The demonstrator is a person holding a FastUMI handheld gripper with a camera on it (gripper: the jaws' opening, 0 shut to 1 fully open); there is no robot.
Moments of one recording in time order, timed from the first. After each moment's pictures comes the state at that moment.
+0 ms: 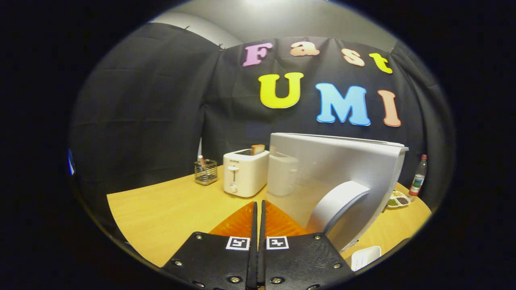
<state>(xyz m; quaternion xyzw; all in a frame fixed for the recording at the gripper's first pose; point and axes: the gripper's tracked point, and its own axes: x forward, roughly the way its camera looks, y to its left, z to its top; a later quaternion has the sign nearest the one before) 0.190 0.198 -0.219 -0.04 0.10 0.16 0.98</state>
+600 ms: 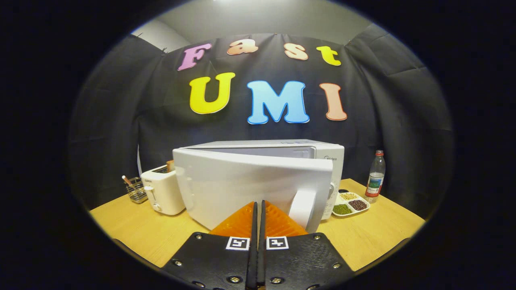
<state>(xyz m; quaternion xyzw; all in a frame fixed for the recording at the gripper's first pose) 0.291 0.050 -0.194 0.00 0.10 -0.02 0.99</state>
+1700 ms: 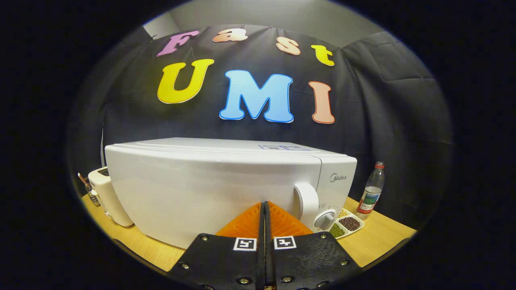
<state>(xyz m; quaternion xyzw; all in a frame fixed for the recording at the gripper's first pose) 0.401 0.018 -0.213 -0.03 0.11 -0.09 0.99</state>
